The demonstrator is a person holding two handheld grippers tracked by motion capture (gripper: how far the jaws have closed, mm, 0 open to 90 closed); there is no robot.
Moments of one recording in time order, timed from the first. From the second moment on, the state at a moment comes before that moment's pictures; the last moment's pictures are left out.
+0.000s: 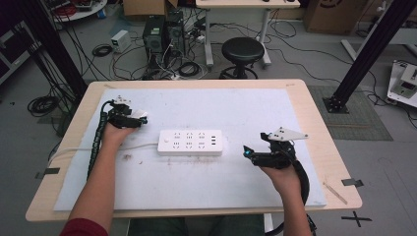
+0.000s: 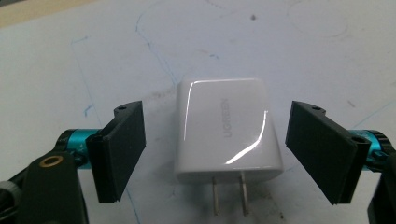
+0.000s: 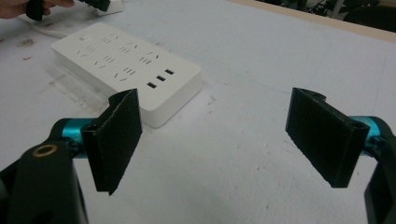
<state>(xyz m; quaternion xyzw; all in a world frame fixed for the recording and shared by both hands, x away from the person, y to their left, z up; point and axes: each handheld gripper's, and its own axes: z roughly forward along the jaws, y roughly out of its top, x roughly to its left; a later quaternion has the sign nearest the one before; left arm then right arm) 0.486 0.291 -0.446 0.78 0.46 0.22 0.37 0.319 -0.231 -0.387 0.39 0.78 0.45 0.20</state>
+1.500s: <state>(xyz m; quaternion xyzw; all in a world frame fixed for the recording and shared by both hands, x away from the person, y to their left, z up) 0.346 0.257 -0.371 0.81 0.29 0.21 0.46 0.321 -0.224 -0.378 0.35 0.80 0.46 0.15</state>
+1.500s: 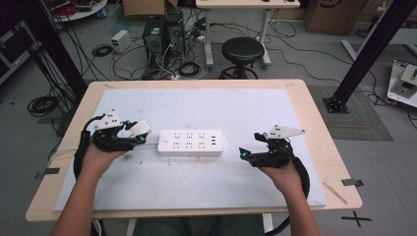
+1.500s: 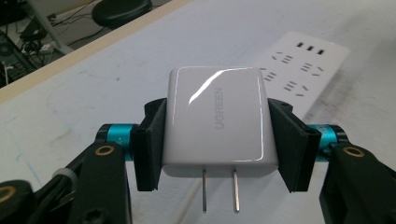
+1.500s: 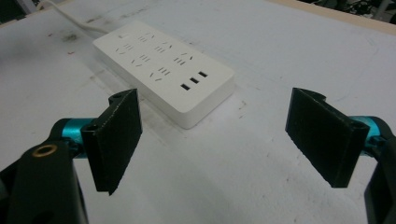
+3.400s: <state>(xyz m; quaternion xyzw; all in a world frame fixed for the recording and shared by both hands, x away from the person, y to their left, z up) 0.255 0.125 -0.402 0.82 -0.03 0.33 0.47 0.319 -0.122 -0.416 0.30 0.76 0.54 -0.18</state>
